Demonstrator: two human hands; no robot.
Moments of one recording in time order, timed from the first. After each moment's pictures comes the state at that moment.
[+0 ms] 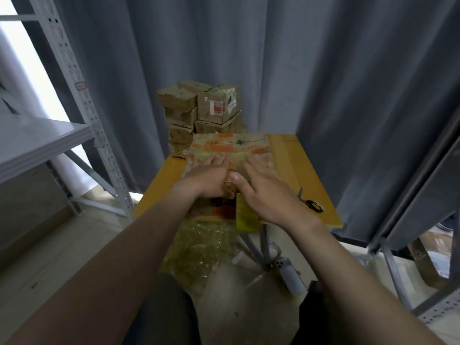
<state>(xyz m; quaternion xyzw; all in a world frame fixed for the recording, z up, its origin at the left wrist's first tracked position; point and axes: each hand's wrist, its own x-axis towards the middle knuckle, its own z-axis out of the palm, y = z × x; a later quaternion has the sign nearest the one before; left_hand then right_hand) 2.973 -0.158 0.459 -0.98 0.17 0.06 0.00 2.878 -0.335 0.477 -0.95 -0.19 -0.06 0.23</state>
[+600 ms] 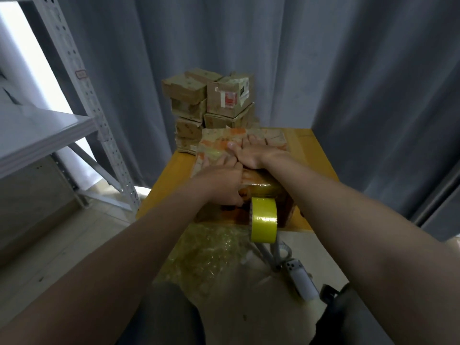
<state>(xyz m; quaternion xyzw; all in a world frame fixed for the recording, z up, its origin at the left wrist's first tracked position) 2.982 -0.156 0.456 -0.98 0.20 0.06 0.02 3.067 -0.286 0.469 -0.99 -0.09 0.11 0.06</state>
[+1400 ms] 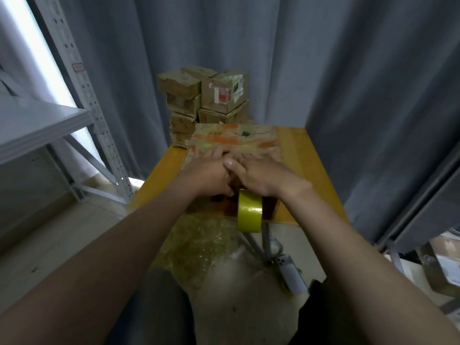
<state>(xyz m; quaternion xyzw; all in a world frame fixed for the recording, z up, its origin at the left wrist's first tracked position) 2.962 -0.162 0.460 -0.99 0.16 -0.02 -0.01 2.956 -0.326 0.477 -0.97 -0.21 0.06 0.07</state>
